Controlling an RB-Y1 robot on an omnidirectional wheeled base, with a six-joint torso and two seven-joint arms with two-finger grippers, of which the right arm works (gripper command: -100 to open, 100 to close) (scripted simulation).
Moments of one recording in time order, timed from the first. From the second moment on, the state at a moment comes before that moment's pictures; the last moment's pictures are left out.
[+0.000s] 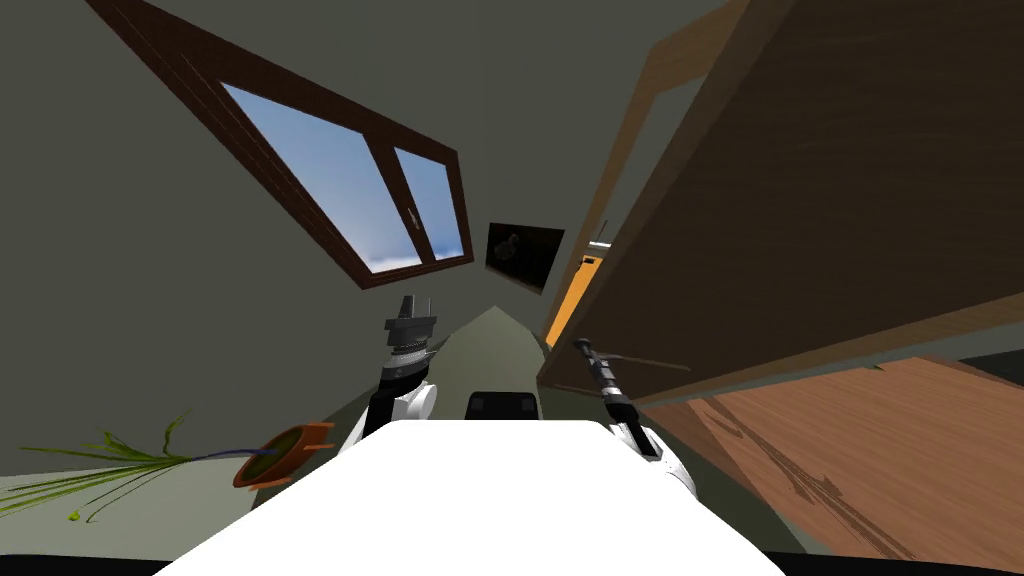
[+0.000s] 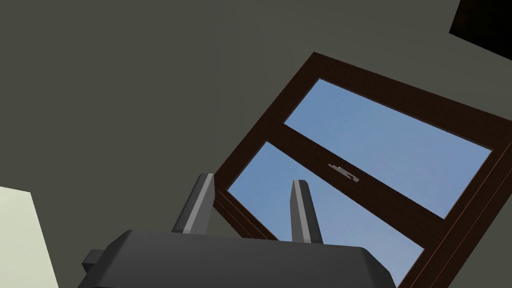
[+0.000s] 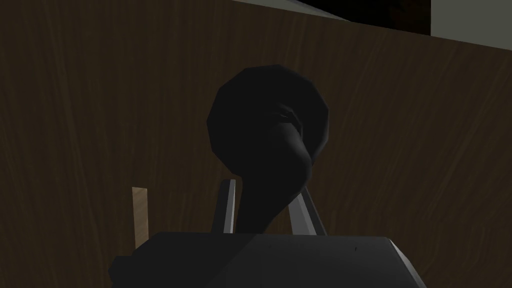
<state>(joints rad) 0.28 -0.47 -0.04 -0.97 -0.09 -0.84 -0.32</state>
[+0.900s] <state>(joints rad) 0.36 -0.52 -0.01 -0.95 -0.08 -0.95 -0.37</state>
